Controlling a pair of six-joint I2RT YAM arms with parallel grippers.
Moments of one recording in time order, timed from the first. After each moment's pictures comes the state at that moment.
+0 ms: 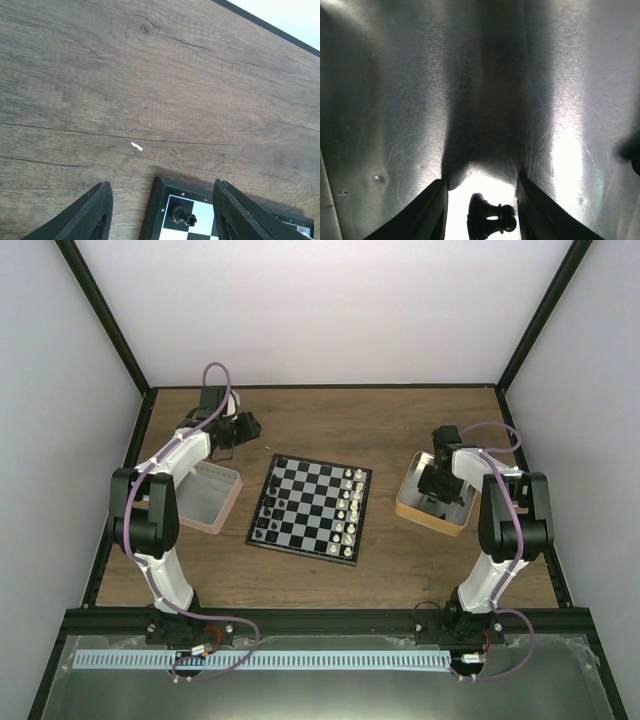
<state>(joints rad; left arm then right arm) -0.15 1.83 1.36 -0.35 0.23 -0.47 0.05 1.75 1.08 -0.67 0.03 0.46</state>
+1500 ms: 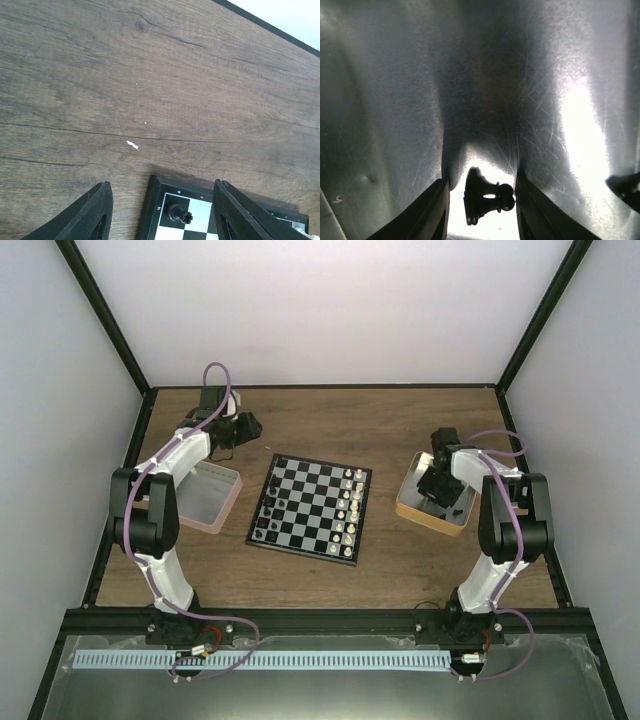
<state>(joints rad) -0.15 1.83 1.36 -0.35 0.25 -0.47 0.06 1.75 1.06 -0.71 0.04 0.66</state>
